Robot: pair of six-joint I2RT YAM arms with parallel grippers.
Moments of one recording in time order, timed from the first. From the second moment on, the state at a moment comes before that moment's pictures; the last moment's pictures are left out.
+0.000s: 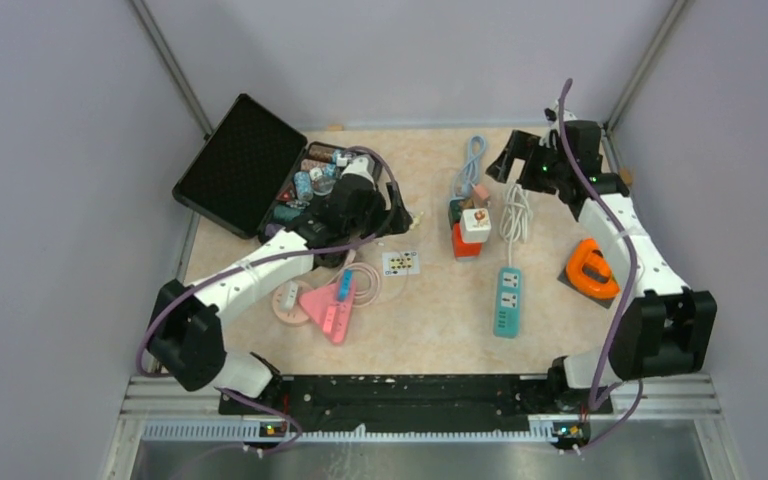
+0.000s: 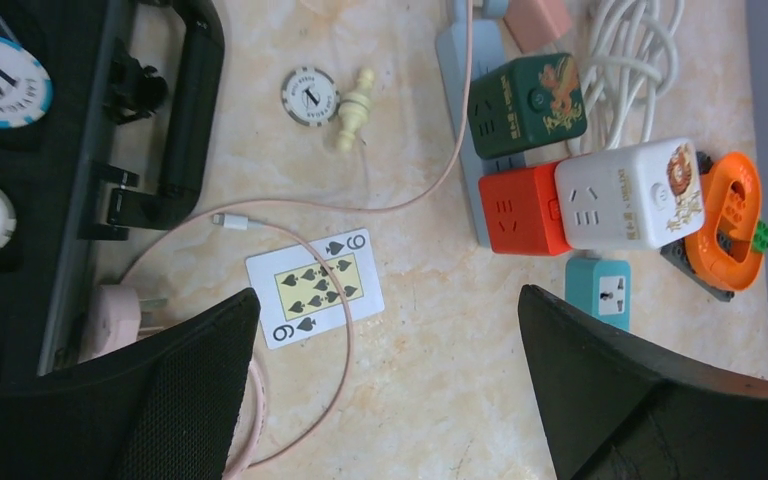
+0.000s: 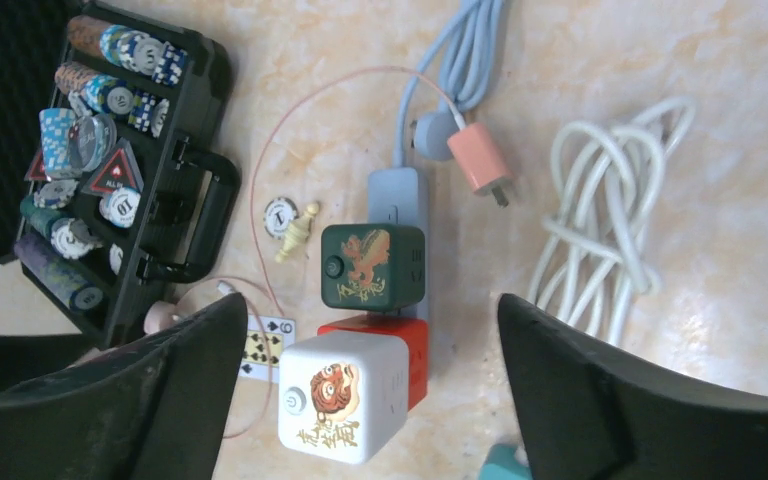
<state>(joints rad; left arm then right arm) -0.67 1.45 1.09 -0.24 -0.11 -0.66 0.10 1.43 1.26 -0.41 -0.27 0.36</state>
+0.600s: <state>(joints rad) -0.64 1.26 1.00 -0.26 0.05 -0.67 0.10 1.09 0.95 -0.52 -0.28 0.47</state>
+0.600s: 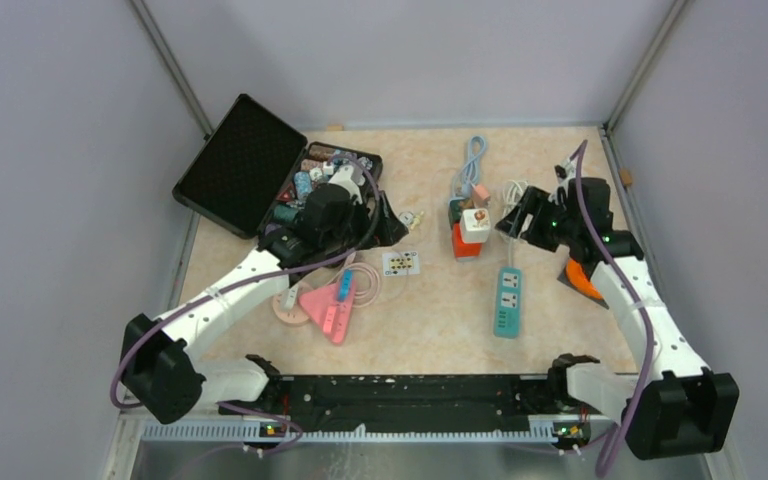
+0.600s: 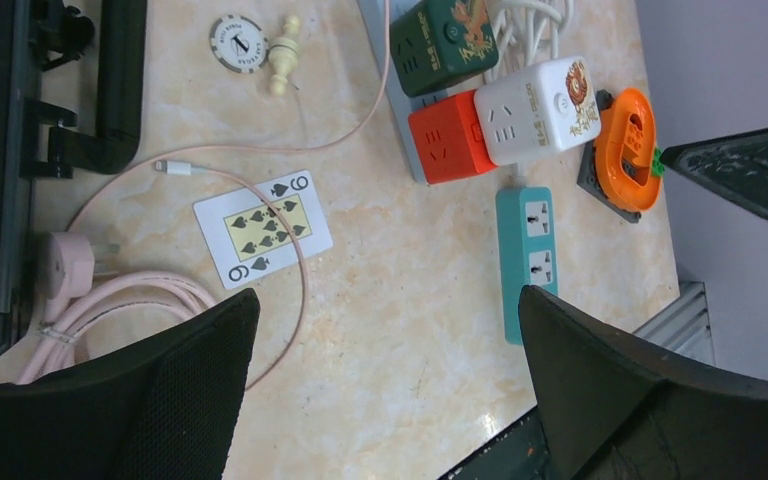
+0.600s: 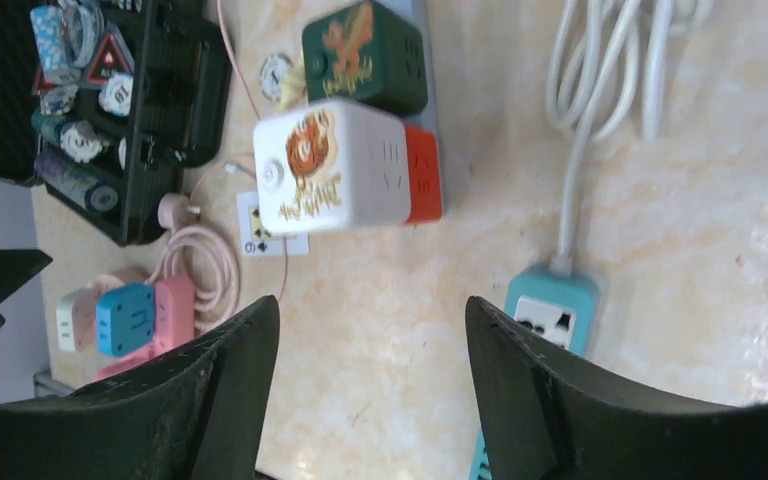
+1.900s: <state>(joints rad) -0.64 1.51 0.96 -0.08 0.33 -0.88 0.47 1.43 1.08 -0.46 0.15 0.36</state>
